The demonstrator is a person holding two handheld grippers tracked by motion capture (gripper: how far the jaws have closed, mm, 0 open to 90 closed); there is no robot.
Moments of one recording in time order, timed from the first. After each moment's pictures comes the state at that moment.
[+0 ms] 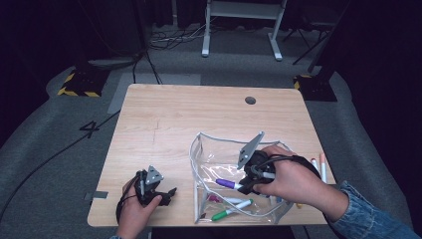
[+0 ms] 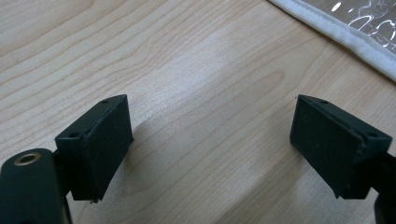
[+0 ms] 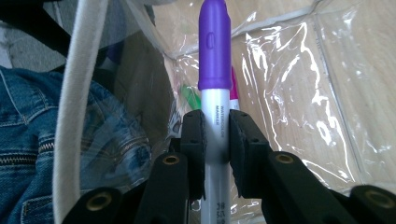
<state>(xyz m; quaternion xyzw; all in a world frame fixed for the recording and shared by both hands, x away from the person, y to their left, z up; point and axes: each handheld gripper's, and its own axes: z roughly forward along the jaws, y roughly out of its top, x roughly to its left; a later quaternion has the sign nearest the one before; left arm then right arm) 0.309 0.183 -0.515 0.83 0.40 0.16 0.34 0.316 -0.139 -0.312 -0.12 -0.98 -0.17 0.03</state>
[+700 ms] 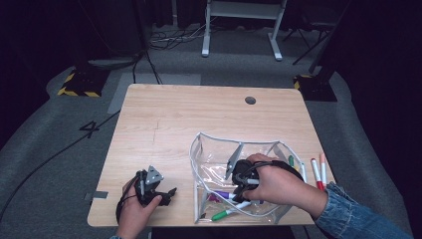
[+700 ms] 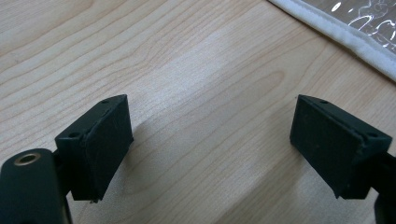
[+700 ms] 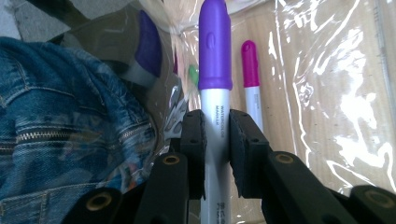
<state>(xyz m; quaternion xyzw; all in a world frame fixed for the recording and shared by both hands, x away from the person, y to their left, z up) 0.309 0.183 -0.515 0.83 0.40 0.16 0.34 0.322 -0.118 -0.354 -0.09 -0.99 -0.12 0.07</state>
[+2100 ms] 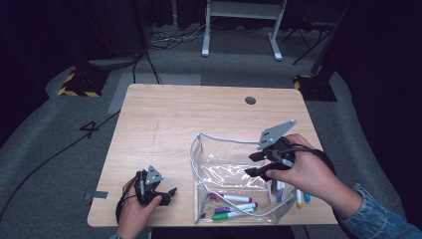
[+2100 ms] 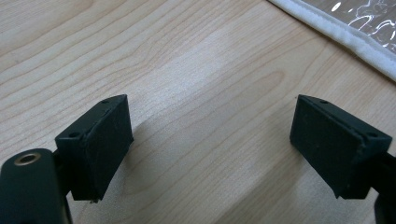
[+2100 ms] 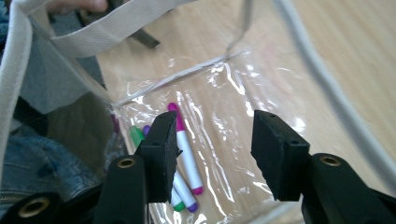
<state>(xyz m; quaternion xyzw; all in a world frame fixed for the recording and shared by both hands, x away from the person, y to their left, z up) 0.309 0.183 -0.515 0.83 0.41 0.16 0.34 0.337 -0.182 -0.299 -0.17 -0.94 -0.29 -0.06</state>
